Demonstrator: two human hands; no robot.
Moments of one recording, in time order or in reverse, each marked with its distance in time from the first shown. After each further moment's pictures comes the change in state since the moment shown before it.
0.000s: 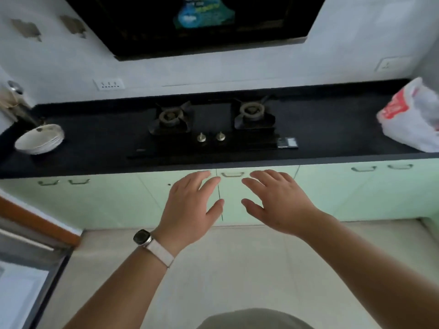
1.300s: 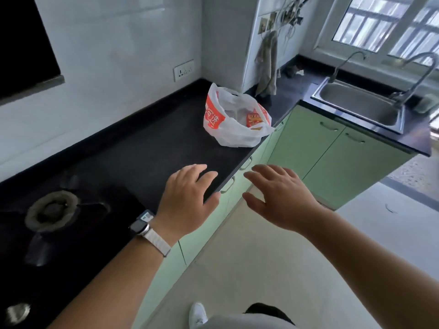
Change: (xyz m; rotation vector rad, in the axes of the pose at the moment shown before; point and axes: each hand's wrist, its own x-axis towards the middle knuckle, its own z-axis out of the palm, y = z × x) left_hand 0.427 0.220 0.178 -0.323 -0.158 0.859; right_hand 0.023 0.319 -0.053 -0.099 -0.091 0.957
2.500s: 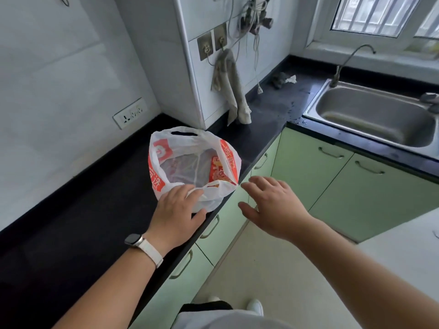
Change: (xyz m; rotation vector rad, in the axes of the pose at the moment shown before) left_hand 0.335 0.071 0.141 0.162 -0.283 -0.095; right_hand 0.210 0.334 0.033 0.191 -0.010 -0.006
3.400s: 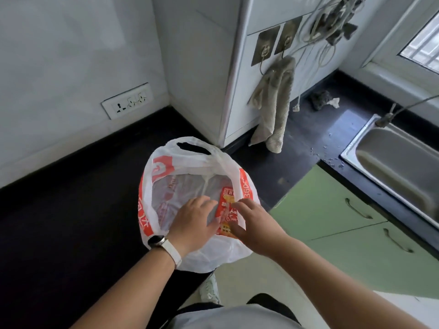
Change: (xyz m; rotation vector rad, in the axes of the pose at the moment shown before) left_hand 0.177 -0.083 0.097 -0.392 -0.159 -0.169; right_hand 0.226 0.019 0.068 0.270 -0.274 -0.015
